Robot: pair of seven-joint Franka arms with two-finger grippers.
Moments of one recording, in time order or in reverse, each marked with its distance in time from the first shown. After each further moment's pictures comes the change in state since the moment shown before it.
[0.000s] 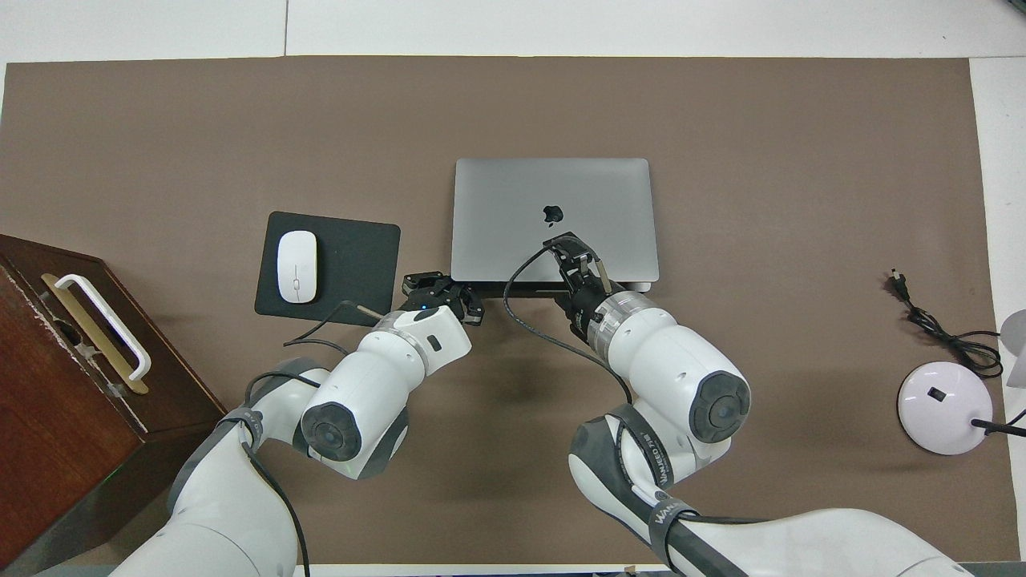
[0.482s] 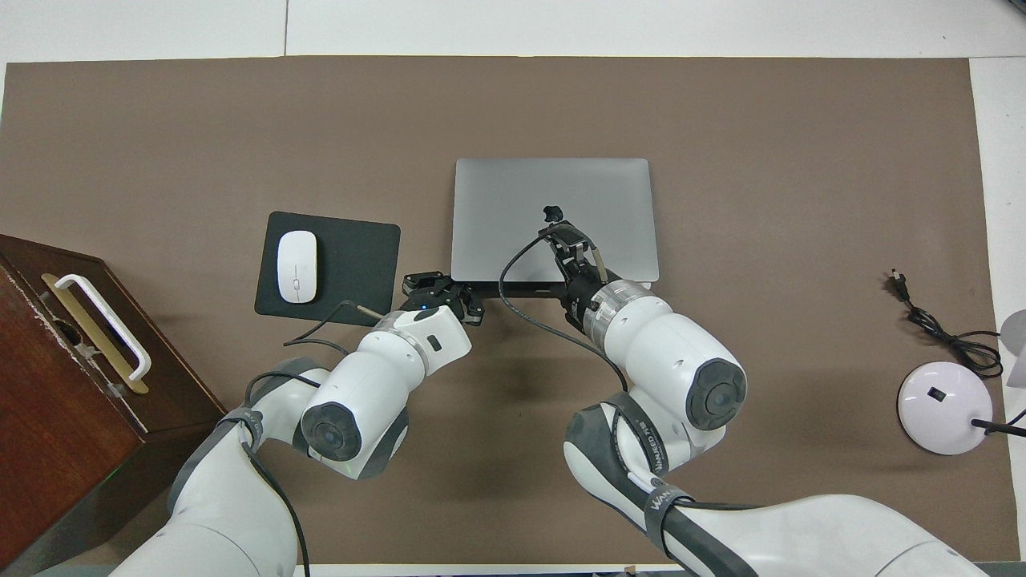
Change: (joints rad) left arm 0.000 0.000 0.000 0.000 0.000 0.000 0.001; right arm 0.000 0.034 -0.003 0.052 0.000 0.000 -0.012
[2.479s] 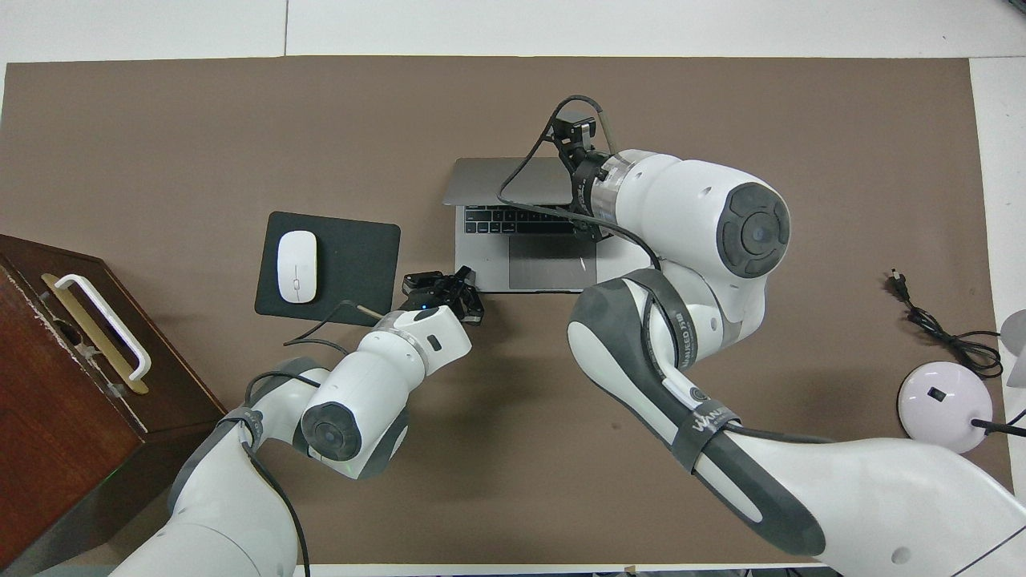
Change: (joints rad) left arm 0.000 0.001 0.000 0.001 0.000 0.000 0.001; right arm -0.001 0.071 -0.085 0.483 -0.020 -0.538 -0.022
